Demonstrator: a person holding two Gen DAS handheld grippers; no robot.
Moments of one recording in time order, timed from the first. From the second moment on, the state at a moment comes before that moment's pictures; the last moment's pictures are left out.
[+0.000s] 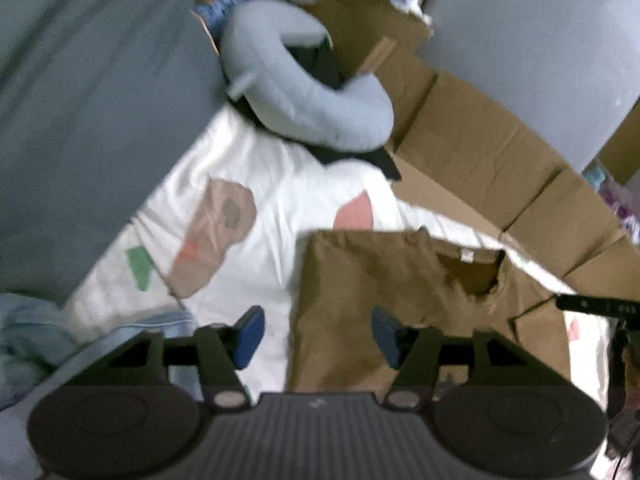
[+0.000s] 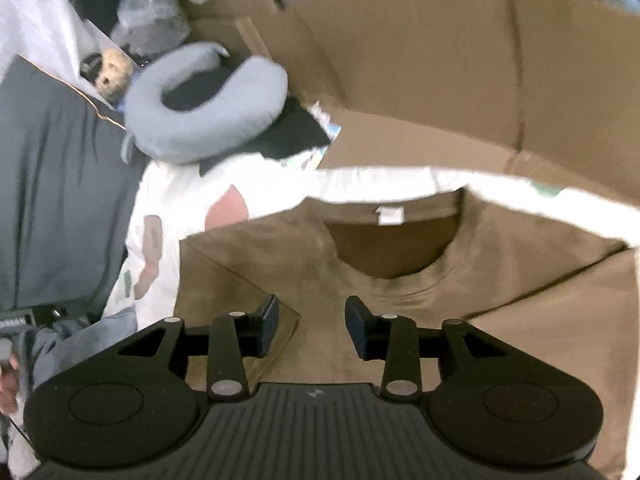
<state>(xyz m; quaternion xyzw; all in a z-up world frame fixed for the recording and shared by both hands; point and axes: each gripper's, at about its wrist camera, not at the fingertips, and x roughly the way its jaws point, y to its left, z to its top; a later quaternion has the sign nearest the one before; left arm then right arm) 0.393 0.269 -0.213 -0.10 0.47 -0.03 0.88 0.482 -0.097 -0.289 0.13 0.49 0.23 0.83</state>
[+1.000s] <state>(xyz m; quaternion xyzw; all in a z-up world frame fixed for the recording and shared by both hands) 0.169 0.270 0.097 -0.17 0.39 0.07 0.90 0.317 -0.375 -0.063 0.15 0.44 0.24 0.85</state>
